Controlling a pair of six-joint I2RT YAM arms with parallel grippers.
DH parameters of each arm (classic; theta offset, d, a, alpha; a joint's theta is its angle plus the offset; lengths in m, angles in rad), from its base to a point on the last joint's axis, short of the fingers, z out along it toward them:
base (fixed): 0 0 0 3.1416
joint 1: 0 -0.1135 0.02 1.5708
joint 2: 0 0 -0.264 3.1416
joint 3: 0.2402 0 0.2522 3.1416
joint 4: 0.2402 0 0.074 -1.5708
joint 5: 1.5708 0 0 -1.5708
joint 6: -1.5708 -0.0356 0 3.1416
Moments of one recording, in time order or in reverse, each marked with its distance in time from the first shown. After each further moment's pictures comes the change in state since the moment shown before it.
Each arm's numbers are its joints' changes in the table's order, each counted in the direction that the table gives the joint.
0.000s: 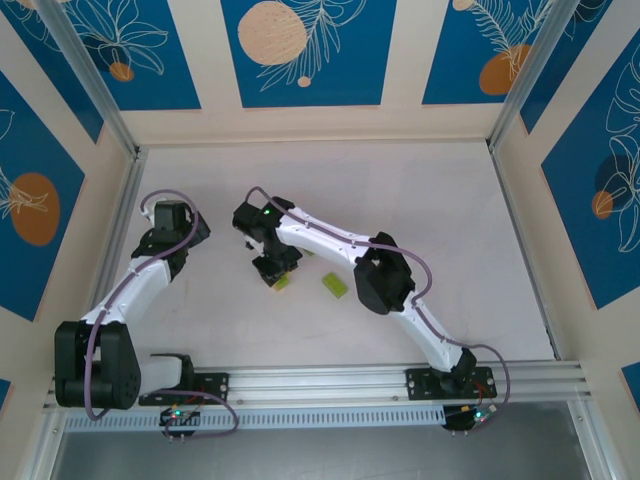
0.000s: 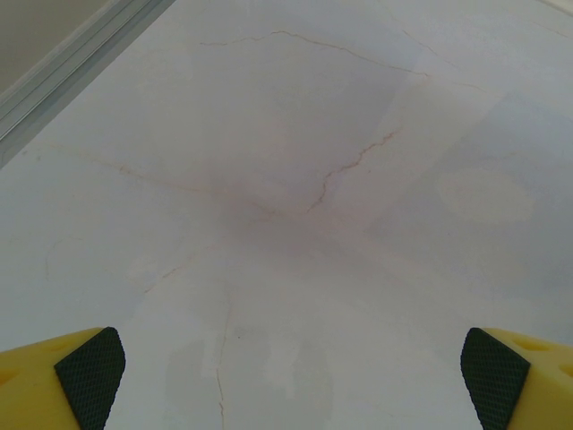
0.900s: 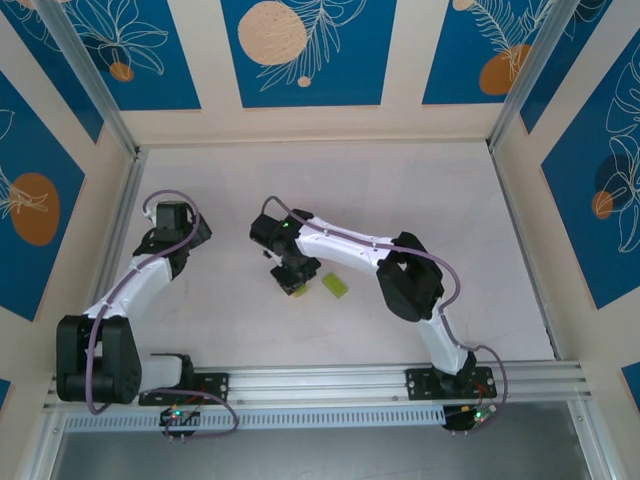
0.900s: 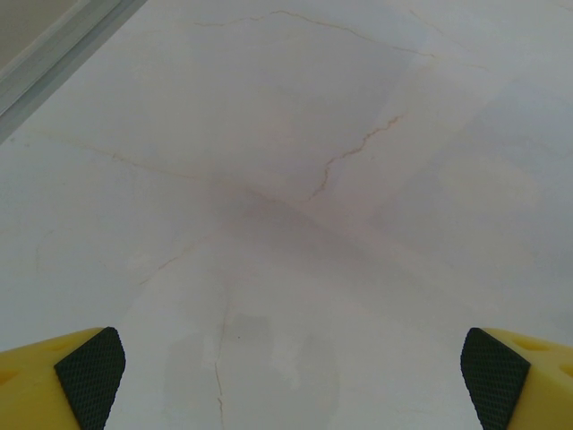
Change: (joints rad) left arm -0.001 0.032 0.001 0.001 0.012 0.000; right arm -0.005 -0.266 -0.430 -0.189 0.073 -0.023
